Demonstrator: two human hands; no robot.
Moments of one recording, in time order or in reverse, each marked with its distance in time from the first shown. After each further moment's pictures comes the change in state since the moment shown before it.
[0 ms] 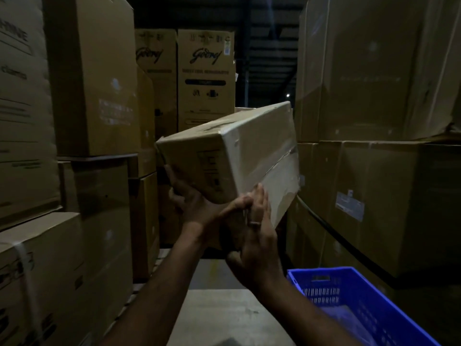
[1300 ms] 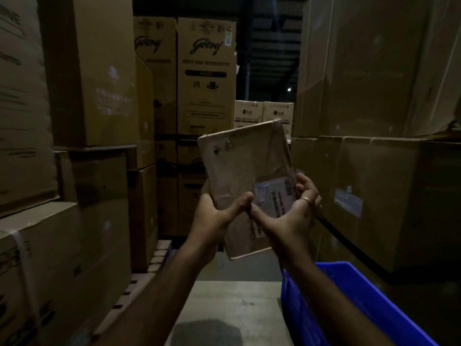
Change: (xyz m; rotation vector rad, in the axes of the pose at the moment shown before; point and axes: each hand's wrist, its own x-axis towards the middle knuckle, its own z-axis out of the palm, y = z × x) left_hand -0.027 -0.007 0.017 -0.253 -0.198 -0.137; right_hand 0.021 0.028 -0.041 0.139 0.302 0.361
